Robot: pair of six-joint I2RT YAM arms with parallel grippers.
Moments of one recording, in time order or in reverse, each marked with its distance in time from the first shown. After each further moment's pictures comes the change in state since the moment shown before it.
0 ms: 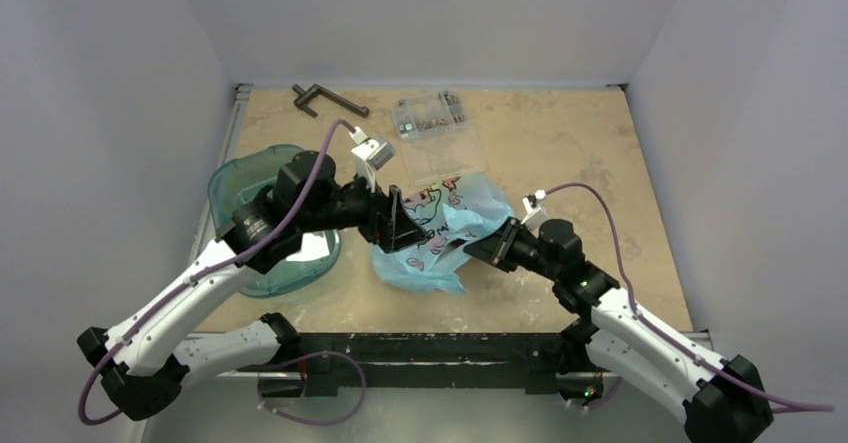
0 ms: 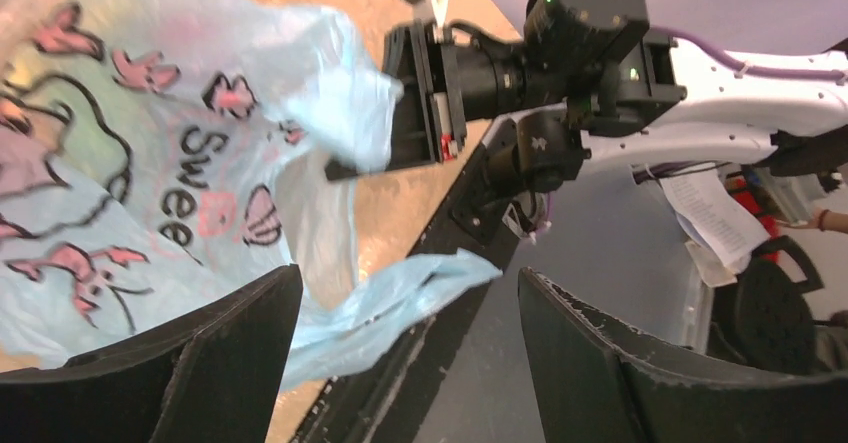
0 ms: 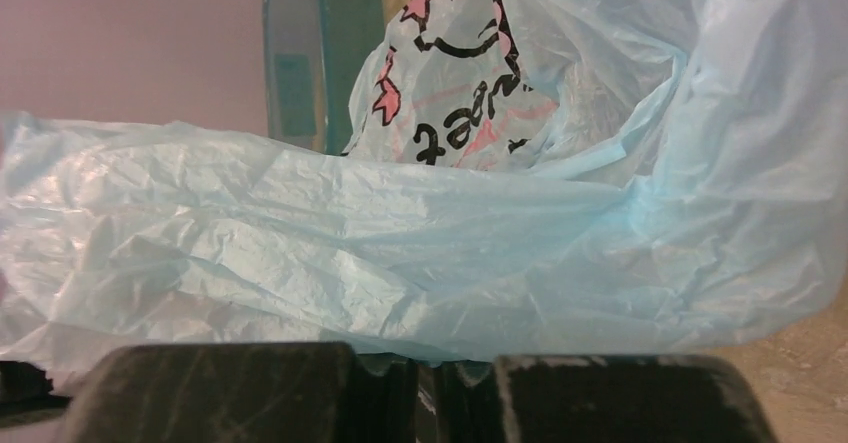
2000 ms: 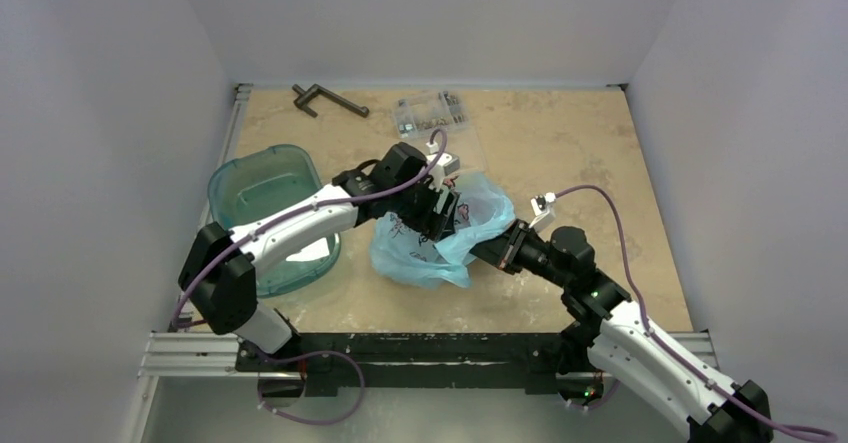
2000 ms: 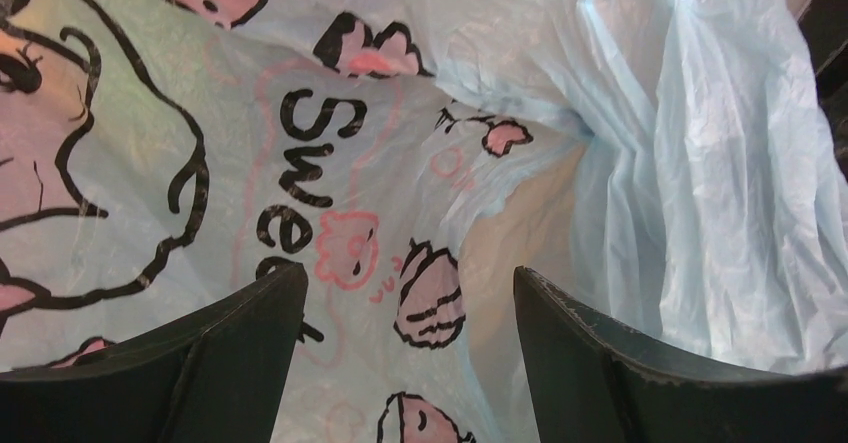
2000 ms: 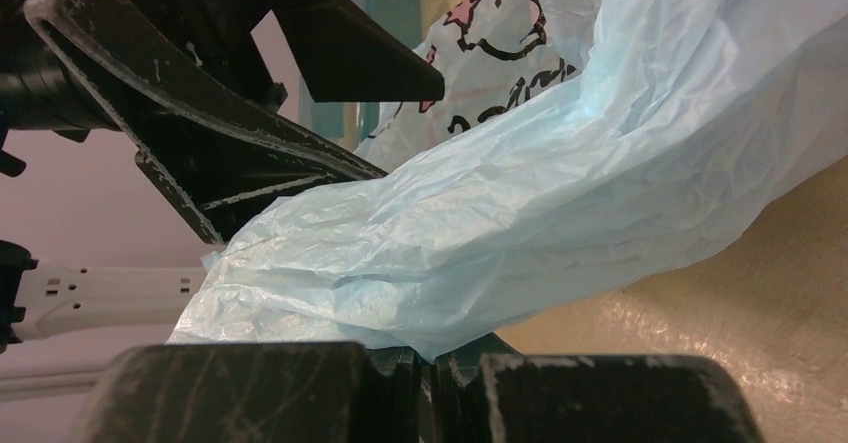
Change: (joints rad) left arm -0.001 0.563 0.085 0.040 -0.098 0.176; right arm 0.000 -0.154 -0.019 -0.045 -0.004 -0.025
